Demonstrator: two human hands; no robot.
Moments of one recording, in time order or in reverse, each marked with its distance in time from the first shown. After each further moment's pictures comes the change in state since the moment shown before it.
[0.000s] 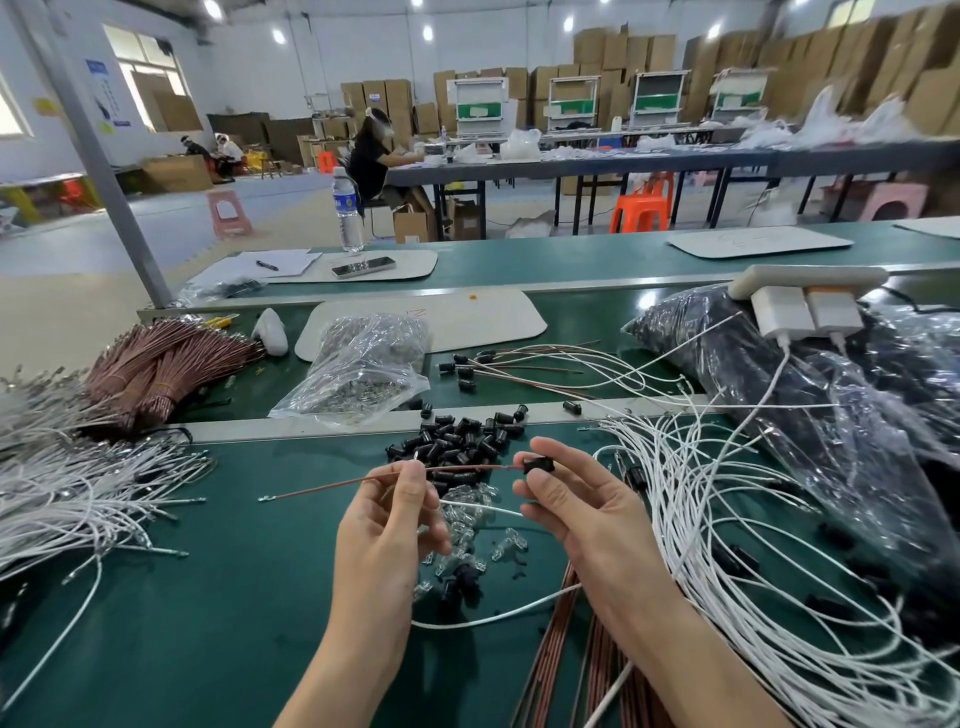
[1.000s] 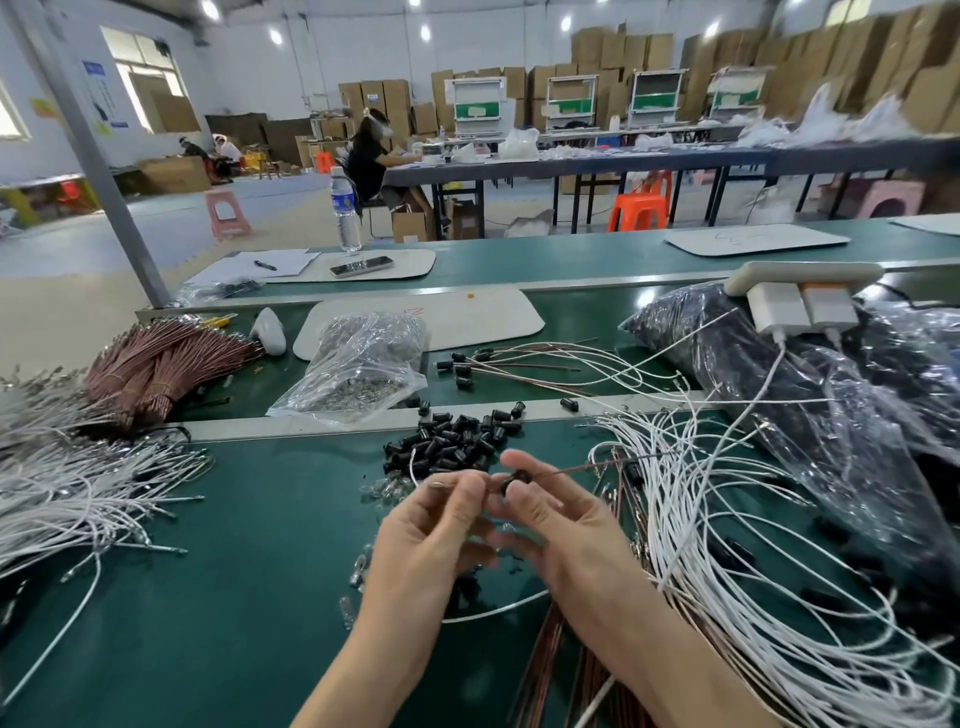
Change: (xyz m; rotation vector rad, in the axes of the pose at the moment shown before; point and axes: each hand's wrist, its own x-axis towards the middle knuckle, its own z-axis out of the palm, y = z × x) left_hand -0.015 -0.001 0.015 -0.018 -0.192 -0.132; right_hand -0.007 0.010 0.007 0.118 -0.101 0.133
